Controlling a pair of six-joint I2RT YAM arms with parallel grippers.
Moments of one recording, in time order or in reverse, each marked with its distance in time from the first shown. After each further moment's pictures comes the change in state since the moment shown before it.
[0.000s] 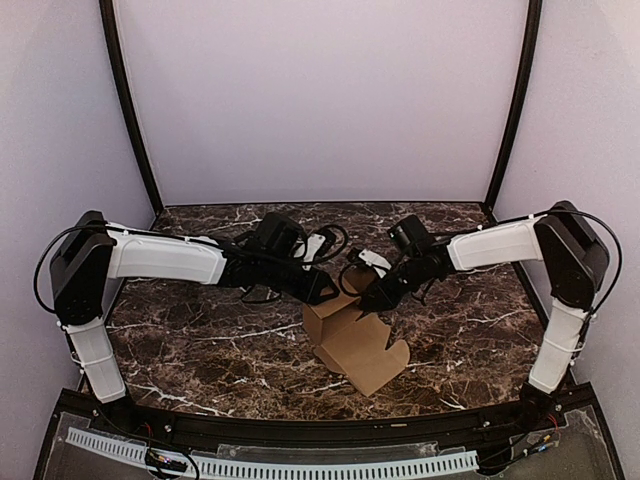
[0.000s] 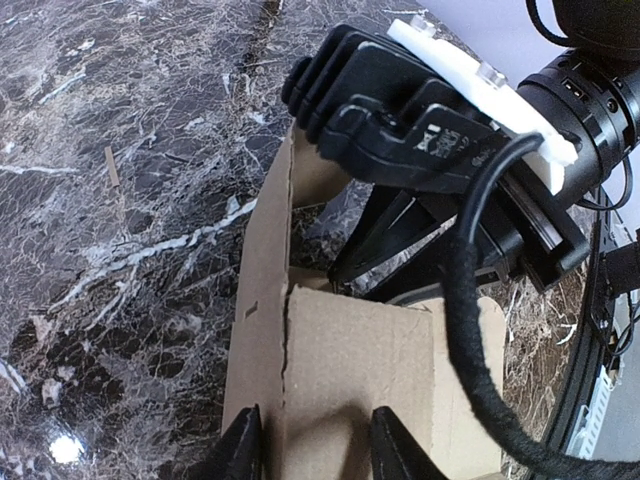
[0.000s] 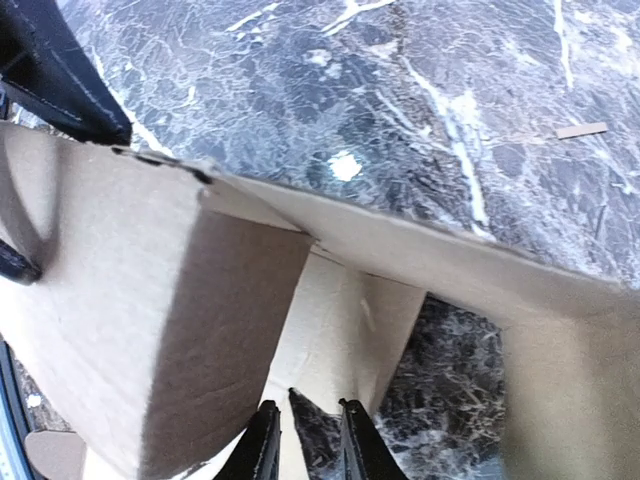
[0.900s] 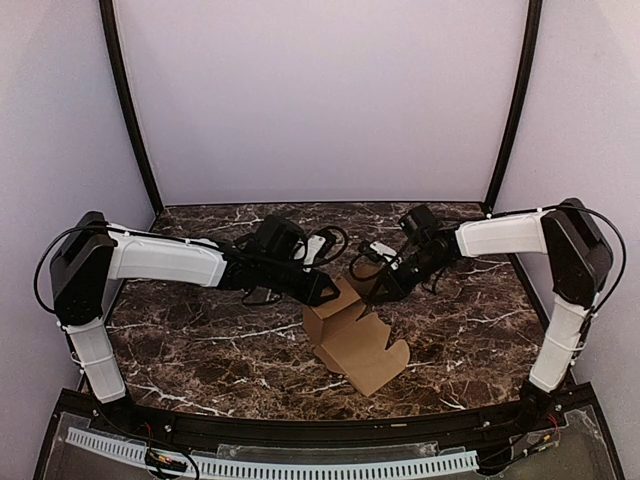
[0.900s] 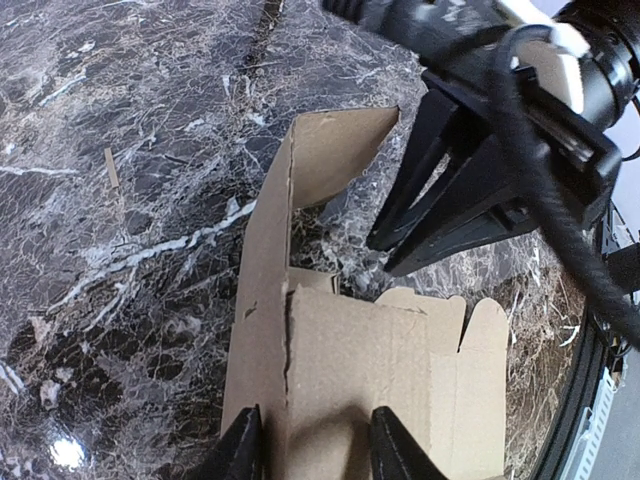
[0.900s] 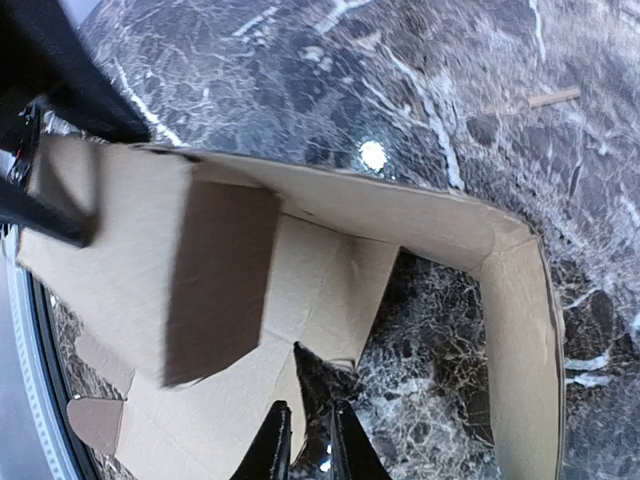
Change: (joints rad) left arm 0.000 0.000 -0.018 0.028 -0.015 -0.003; right arm -0.081 -0.030 0.053 -0.166 -0.115 -0.021
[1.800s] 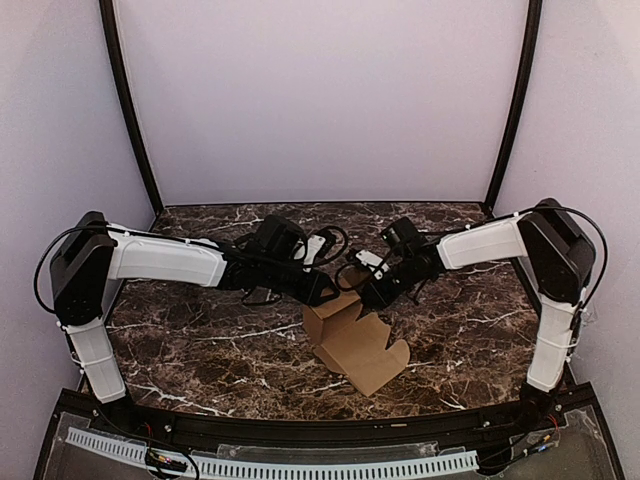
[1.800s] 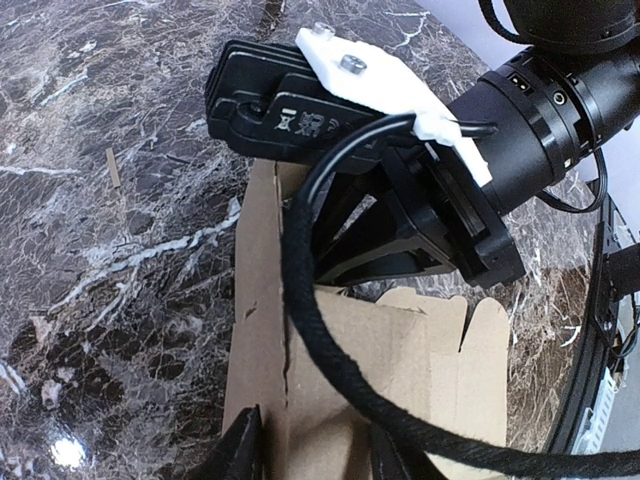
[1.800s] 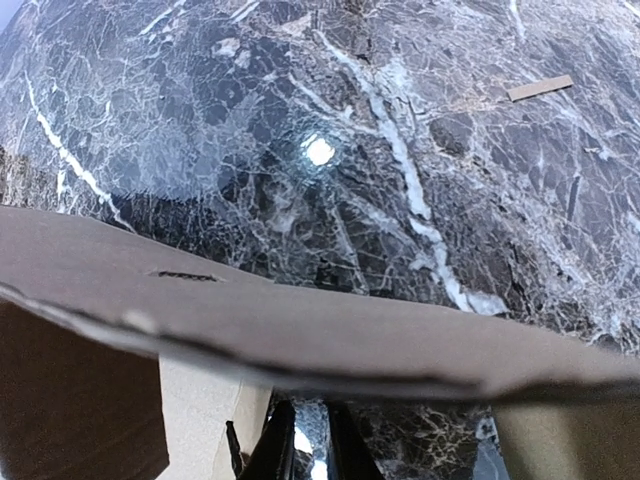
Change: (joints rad) left arm 0.000 0.000 0.000 -0.001 -0.003 0.001; right arm 0.083 0.117 0.014 0.150 0.203 0.105
